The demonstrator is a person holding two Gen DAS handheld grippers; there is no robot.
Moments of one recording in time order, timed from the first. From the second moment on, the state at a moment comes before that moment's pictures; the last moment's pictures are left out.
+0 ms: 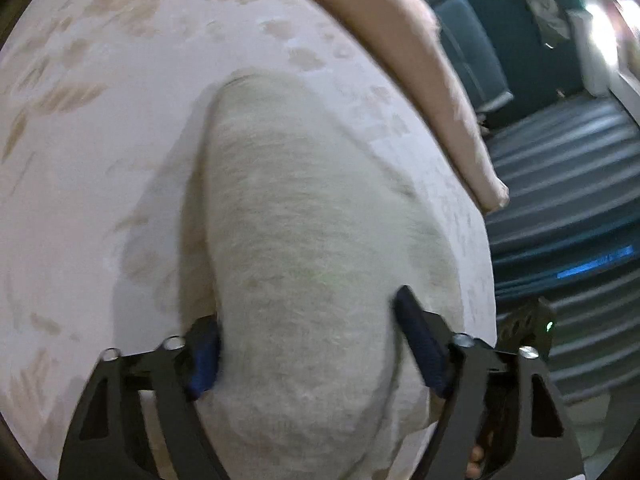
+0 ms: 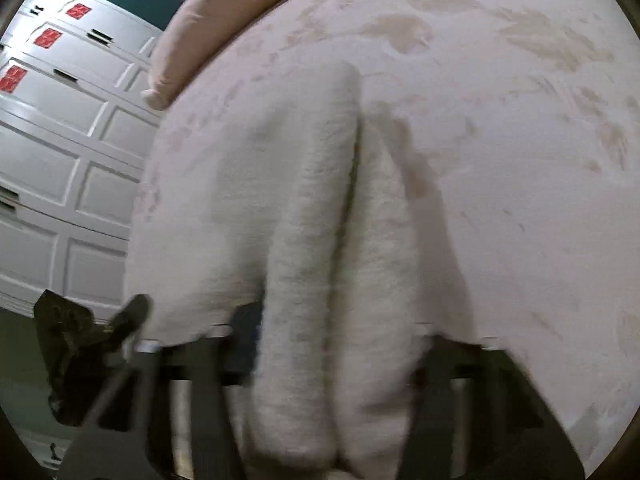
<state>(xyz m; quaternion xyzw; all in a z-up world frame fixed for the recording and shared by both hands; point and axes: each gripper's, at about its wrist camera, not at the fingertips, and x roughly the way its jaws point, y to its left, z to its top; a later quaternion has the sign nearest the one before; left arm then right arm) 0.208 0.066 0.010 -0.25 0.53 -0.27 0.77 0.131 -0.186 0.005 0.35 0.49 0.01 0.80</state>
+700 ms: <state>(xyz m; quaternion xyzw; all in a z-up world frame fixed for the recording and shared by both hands) 0.174 0.054 0.051 -0.08 0.45 -0.22 0.87 0.058 -0.215 0.083 0.26 0.39 -0.06 0.88</state>
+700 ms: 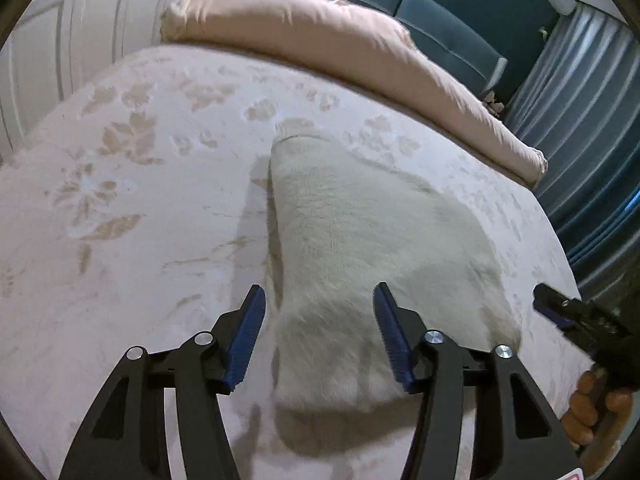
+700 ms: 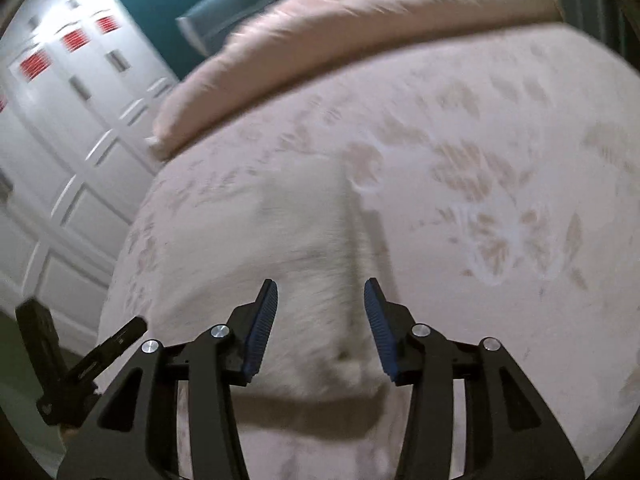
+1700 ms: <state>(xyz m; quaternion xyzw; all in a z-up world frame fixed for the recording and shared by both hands) 0.057 0.022 -0.019 0.05 0.53 -0.12 0.84 -0.029 -0.111 0.009 0.09 0.48 -0.17 0.86</state>
